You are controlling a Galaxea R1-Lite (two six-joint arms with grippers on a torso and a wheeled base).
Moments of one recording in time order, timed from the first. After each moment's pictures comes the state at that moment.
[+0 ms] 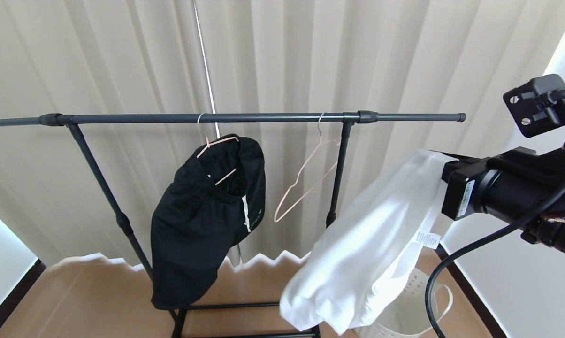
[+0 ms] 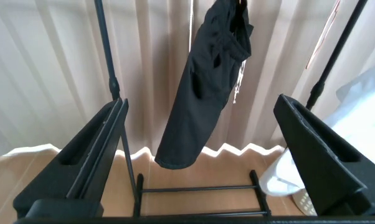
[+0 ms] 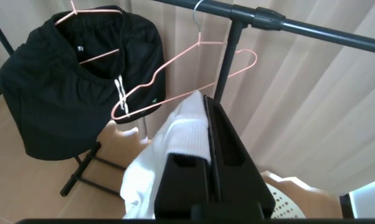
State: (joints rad) left arm 0.00 0.00 0.00 -0.07 -0.01 0.00; right arm 0.67 1.35 -0.76 -0.48 -0.33 -0.02
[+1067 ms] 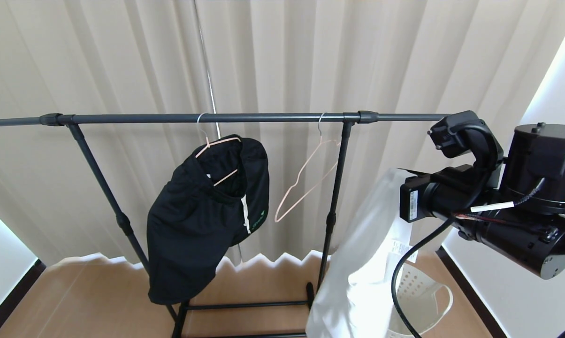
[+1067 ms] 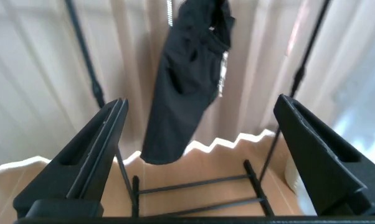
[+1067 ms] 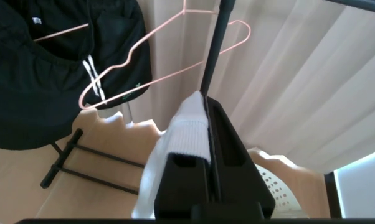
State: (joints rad) left arm -0.02 0.06 -0.01 -0.06 -0.16 0.05; right arm 0.61 1.54 -0.75 -0.57 -0.35 -0.01
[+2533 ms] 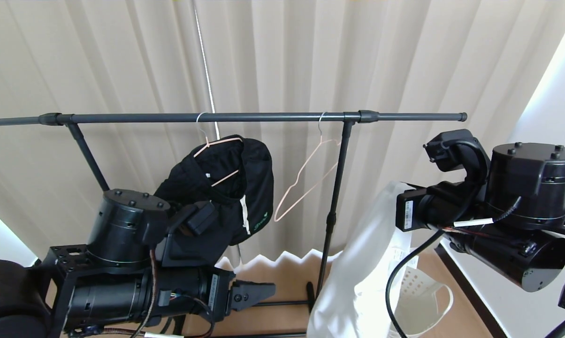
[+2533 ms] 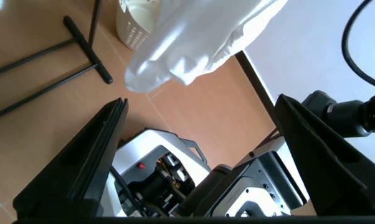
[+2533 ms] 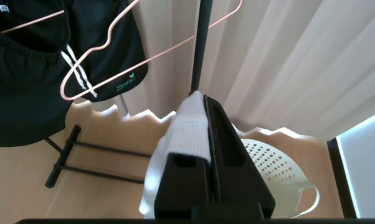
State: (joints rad) left arm -0.61 1.57 -0.63 -0.30 -0.33 -0.33; right arm 0.61 1.57 -0.70 -0.60 -0.43 0.09
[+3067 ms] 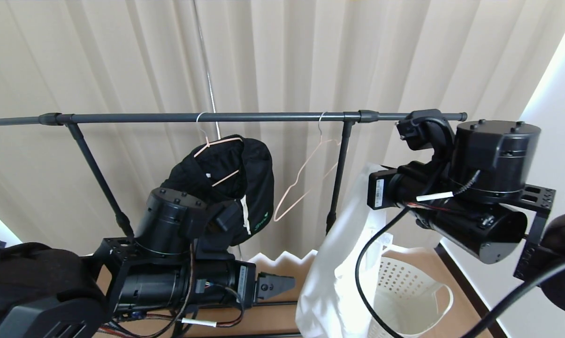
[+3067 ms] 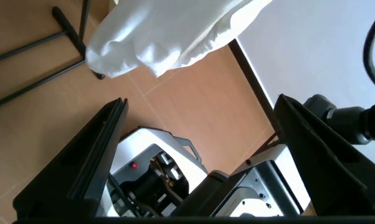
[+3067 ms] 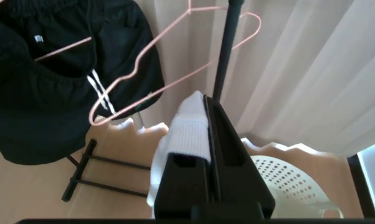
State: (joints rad) left arm -0.65 1.70 -0.70 -0.35 -0.31 -0.40; right arm 0.66 1.69 -0.87 -0.60 -0.43 0.11
